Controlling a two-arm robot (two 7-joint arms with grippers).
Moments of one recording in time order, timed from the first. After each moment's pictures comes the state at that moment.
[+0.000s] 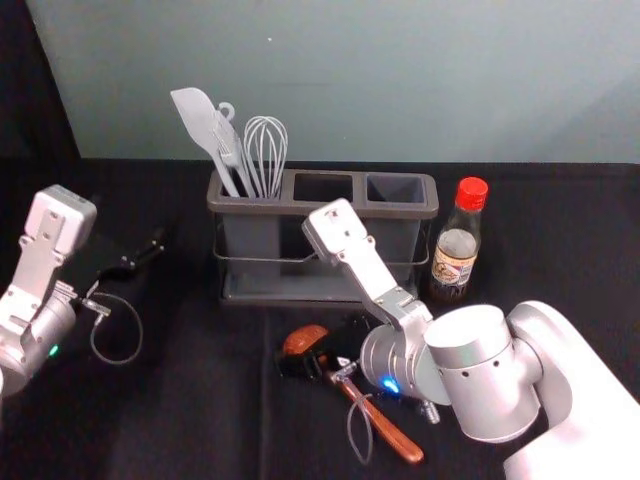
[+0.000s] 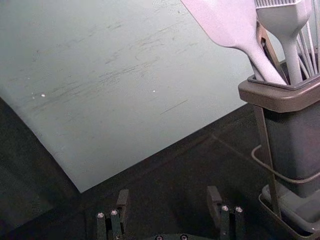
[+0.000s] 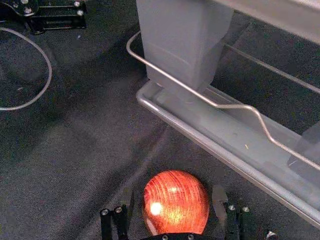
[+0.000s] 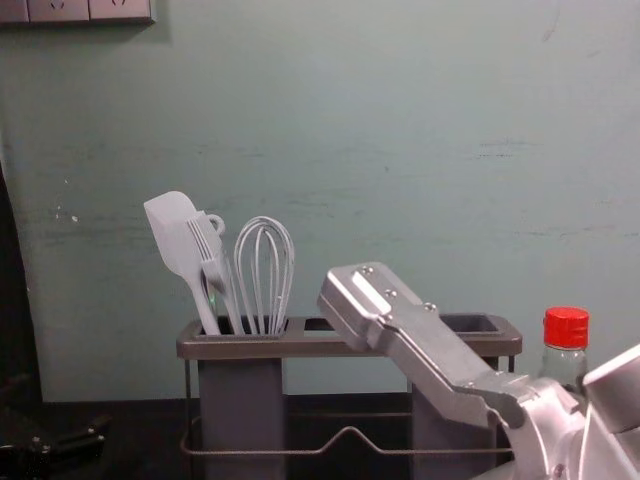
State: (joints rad) left arm -0.20 0.60 0.45 -1.41 -0.25 -0.12 0.03; right arm 0.22 0.11 -0.49 -1.62 0.00 0.87 0.26
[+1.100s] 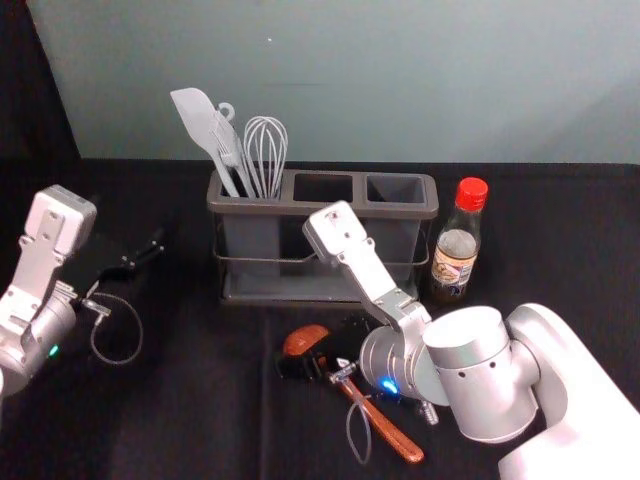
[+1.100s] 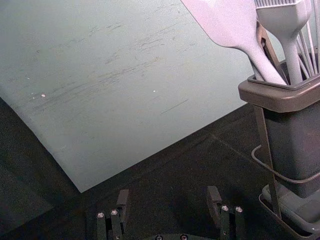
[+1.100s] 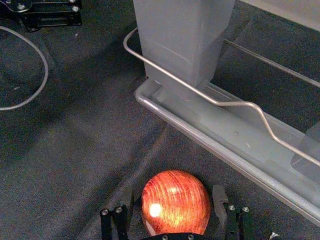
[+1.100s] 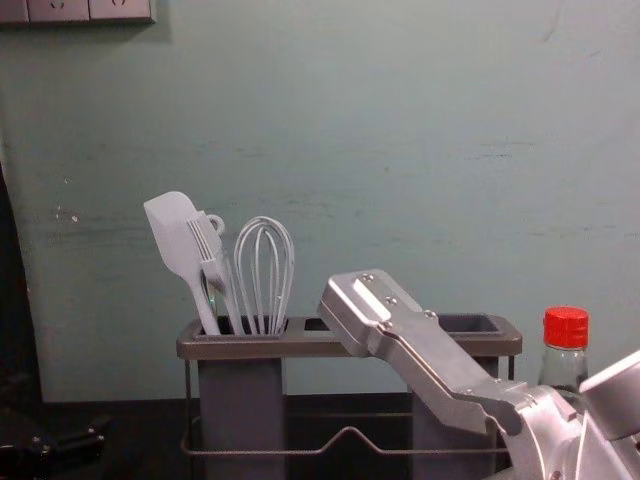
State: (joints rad) left arm -0.20 0.60 0.45 -1.41 -0.25 -0.12 0.03; right arm 0.21 0.07 -0.46 -1.60 -0.06 0.87 0.30
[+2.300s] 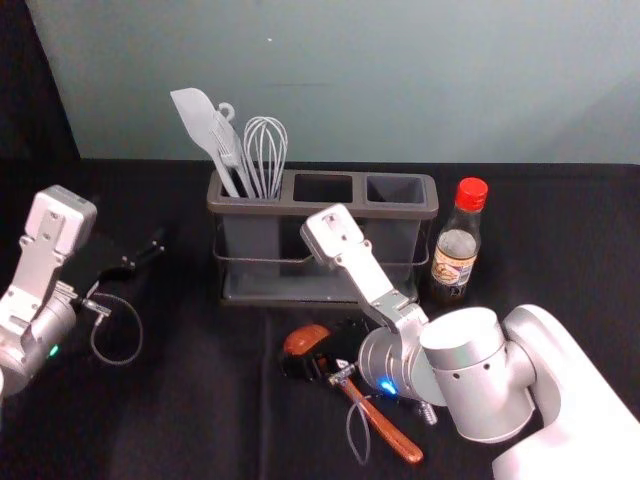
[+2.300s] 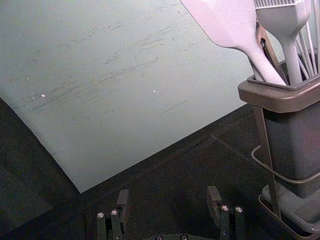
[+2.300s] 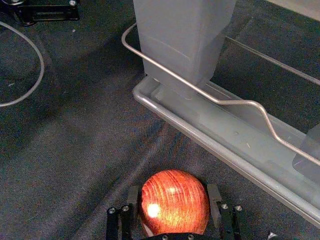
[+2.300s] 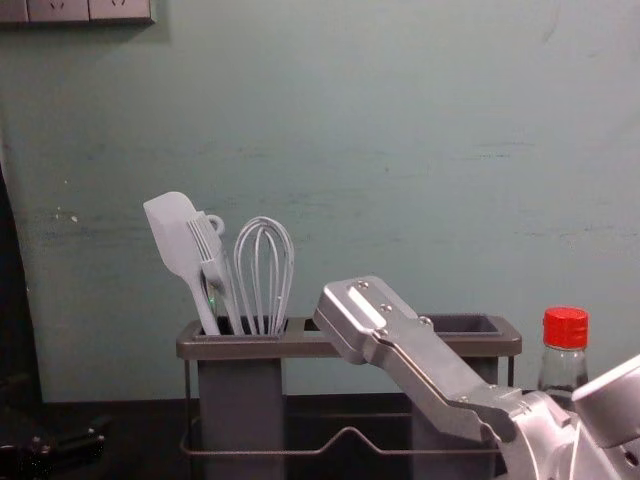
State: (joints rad) left arm -0.20 0.60 0.45 -1.41 -0.25 -0.12 0.03; right arm 0.20 0.05 -0.43 -1.58 -0.14 0.86 0.34
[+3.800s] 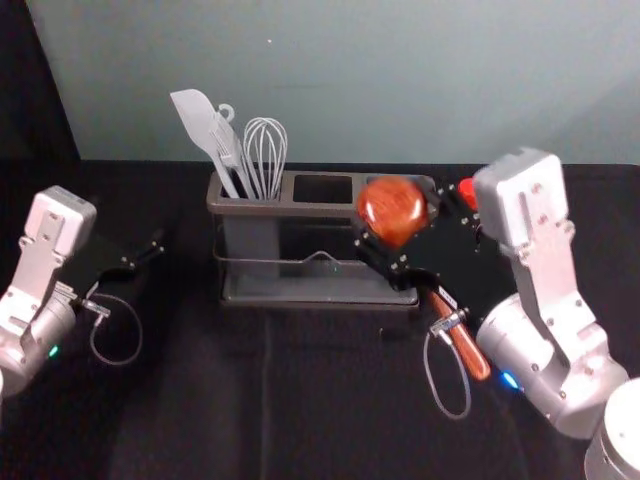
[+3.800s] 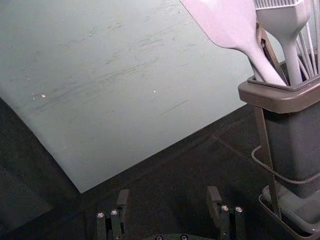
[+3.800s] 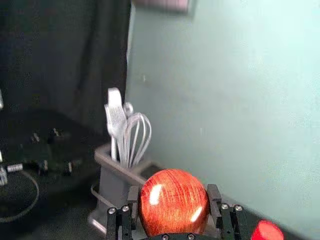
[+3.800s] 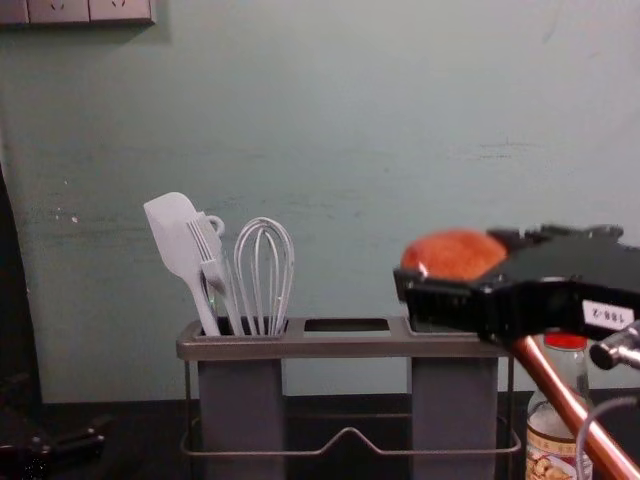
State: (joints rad) left arm -0.20 0.60 0.45 -1.41 -0.25 -0.12 0.03; right arm -0.12 0.15 -0.25 -2.06 -0.17 0.28 0.28
